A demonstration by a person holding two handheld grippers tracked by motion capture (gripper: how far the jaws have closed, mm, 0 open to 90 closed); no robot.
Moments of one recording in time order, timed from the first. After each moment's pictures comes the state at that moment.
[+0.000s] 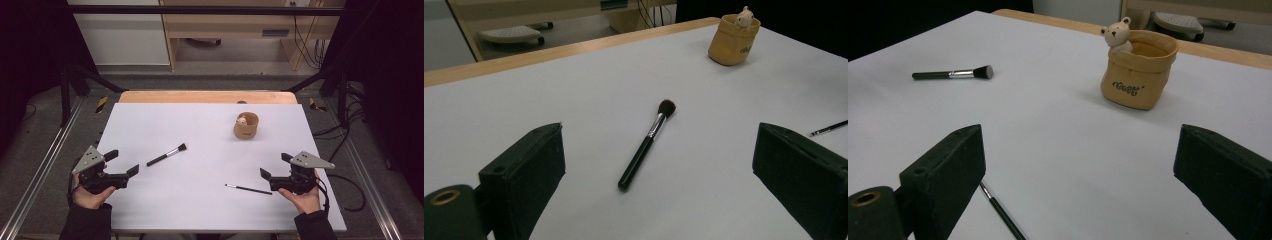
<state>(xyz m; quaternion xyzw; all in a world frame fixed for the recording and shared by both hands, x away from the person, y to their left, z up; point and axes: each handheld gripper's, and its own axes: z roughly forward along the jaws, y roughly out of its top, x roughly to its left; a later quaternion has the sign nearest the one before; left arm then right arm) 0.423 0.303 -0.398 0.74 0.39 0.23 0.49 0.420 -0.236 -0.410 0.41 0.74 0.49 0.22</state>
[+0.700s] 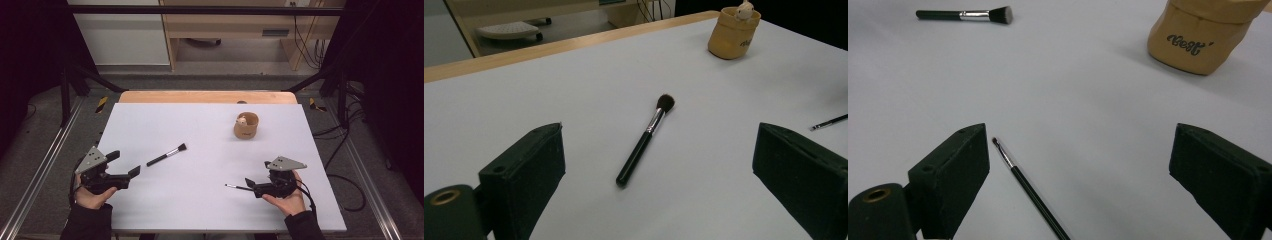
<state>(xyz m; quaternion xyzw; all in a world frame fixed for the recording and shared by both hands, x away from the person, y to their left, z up) 0.424 0.300 -0.401 0.75 0.39 0.23 0.49 0.426 -0.199 -0.436 0.39 0.79 0.43 0.19</state>
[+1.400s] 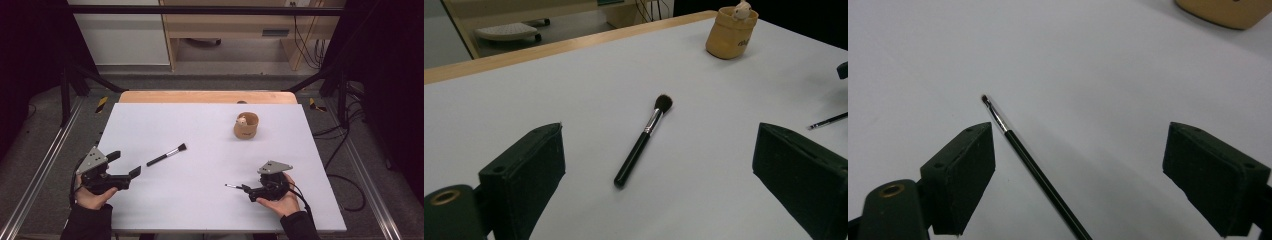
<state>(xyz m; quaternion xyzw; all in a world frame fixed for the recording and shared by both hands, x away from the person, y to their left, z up) 0.423 0.299 -0.400 0.75 0.39 0.23 0.48 0.430 -0.185 -0.460 0.39 0.83 0.37 0.17</state>
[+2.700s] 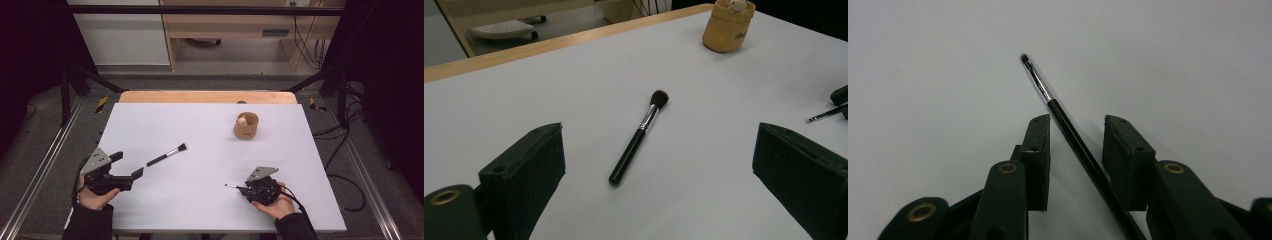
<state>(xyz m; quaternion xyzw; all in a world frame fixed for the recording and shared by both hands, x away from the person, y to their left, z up) 0.423 0.293 -0.402 0.76 0.38 0.23 0.48 0.427 -0.167 -0.473 0.34 0.87 0.32 0.14</state>
